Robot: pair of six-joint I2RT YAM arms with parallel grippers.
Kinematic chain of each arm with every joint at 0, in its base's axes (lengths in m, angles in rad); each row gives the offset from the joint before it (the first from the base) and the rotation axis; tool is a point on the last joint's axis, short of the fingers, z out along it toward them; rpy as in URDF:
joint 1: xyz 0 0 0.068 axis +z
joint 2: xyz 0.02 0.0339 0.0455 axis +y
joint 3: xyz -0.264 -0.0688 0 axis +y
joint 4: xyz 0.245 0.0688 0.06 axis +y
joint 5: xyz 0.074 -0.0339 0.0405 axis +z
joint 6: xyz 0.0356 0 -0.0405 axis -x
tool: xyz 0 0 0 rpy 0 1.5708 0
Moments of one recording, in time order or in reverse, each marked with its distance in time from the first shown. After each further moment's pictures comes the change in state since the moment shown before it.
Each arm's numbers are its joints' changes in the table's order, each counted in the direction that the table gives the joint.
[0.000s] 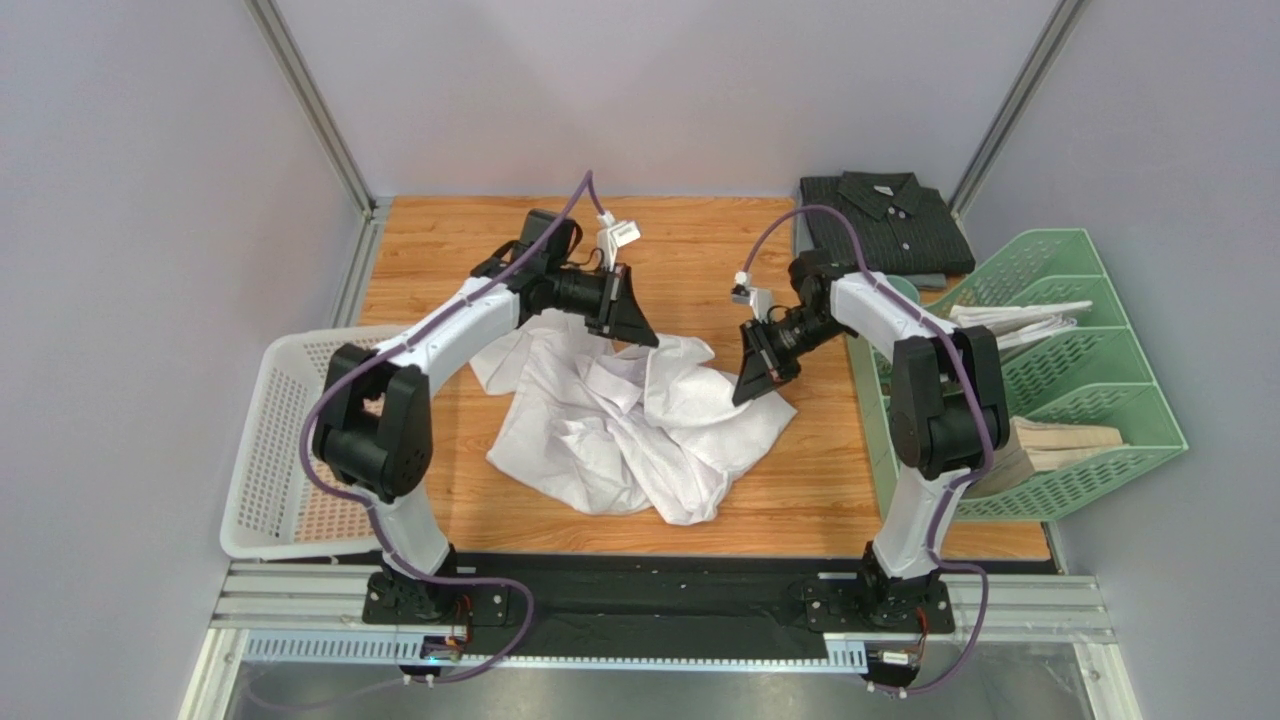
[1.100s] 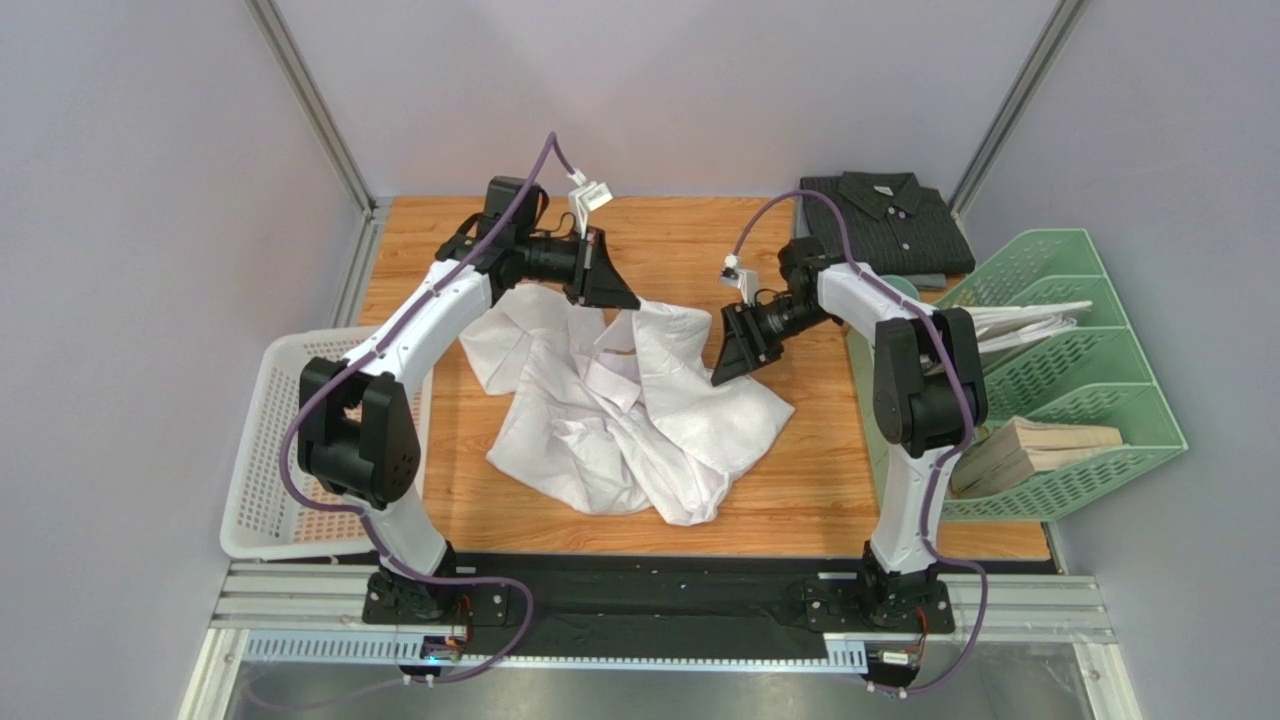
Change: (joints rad) left arm 0.085 -0.076 -0.110 0.063 -0.063 -0.129; right arm -0.009 0.121 -0.108 -0.132 0.072 0.053
